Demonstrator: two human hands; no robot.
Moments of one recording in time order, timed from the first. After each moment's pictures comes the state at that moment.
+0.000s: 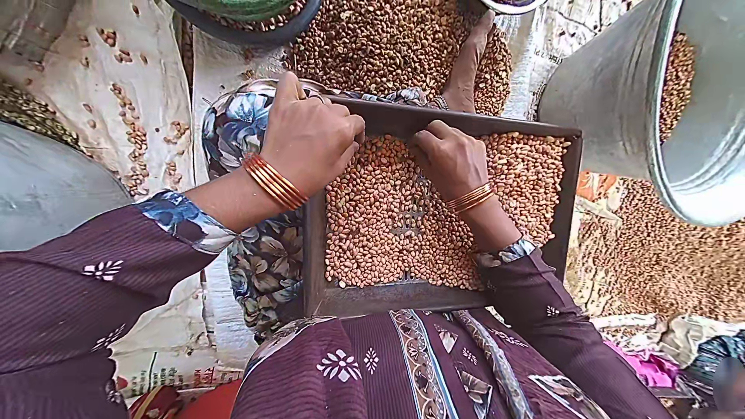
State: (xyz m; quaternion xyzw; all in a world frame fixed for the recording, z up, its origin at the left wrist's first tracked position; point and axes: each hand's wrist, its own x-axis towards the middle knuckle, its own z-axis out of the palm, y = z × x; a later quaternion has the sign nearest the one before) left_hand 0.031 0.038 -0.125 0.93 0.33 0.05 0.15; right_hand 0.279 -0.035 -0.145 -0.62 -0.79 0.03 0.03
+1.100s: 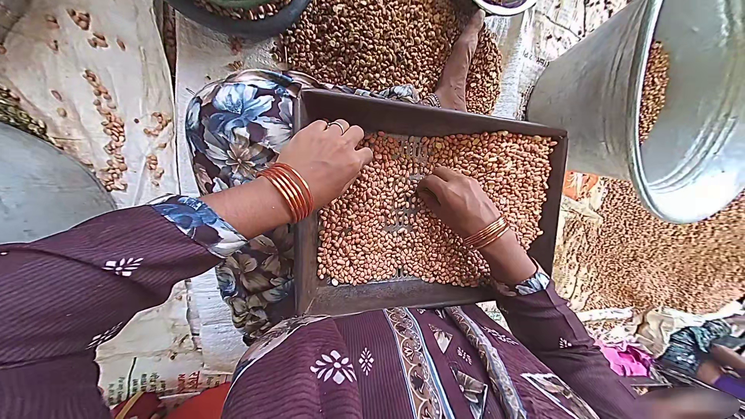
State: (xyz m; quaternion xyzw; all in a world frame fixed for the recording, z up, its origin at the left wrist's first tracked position) left_hand 0.049 0.021 -0.137 0.95 0.24 -0.08 0.19; right_hand 0.299 -0.098 -0.119 -0.58 -0.79 0.19 -0.02
